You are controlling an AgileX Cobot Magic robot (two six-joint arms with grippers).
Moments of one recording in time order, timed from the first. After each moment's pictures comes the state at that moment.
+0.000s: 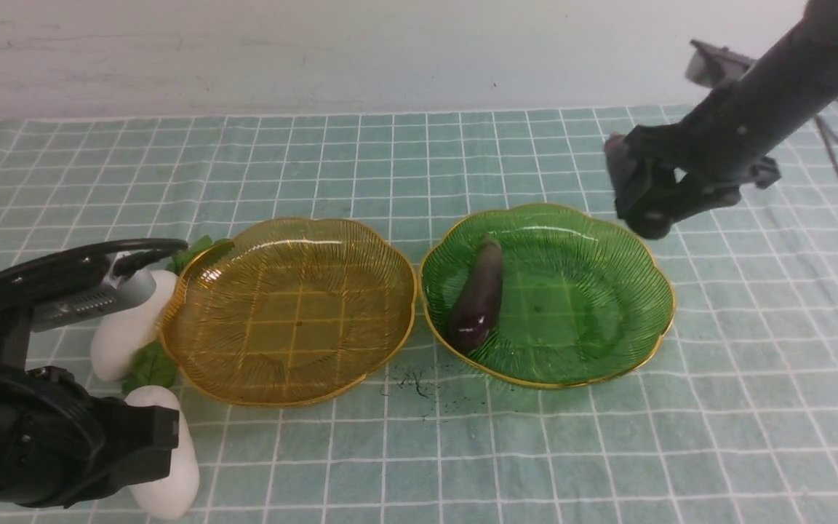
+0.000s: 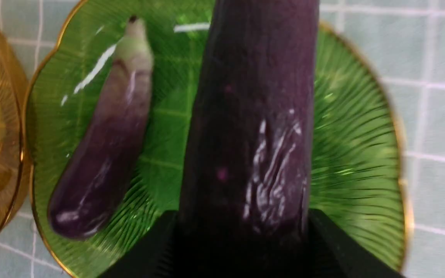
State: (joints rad) right arm 0.13 2.11 -1.85 0.45 1.23 -0.17; left arm -0.08 1.04 -0.68 -0.41 0.86 0.07
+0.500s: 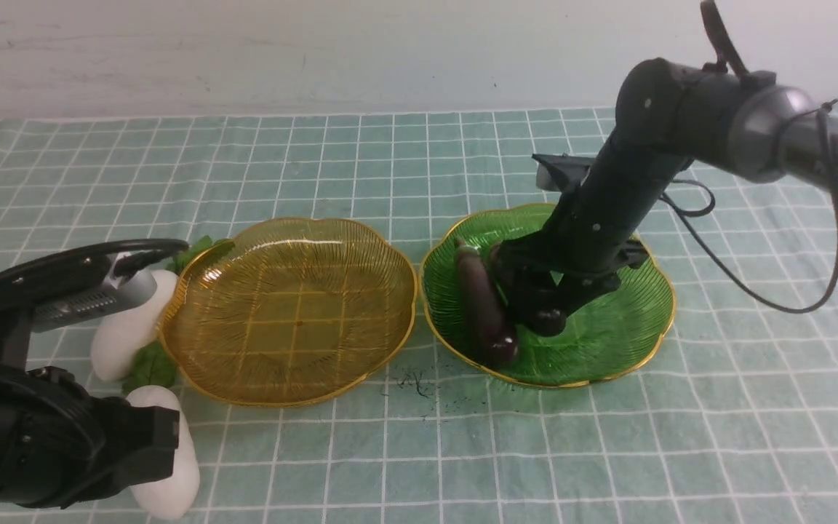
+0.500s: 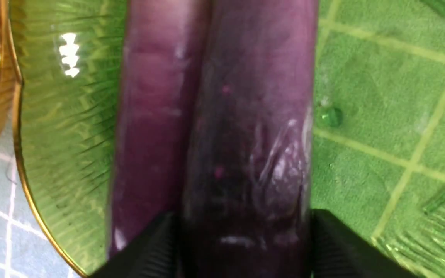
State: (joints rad) right arm 0.32 2.22 -1.84 0.38 1.23 -0.11; left arm -0.08 1.04 -0.68 -0.41 0.86 0.07
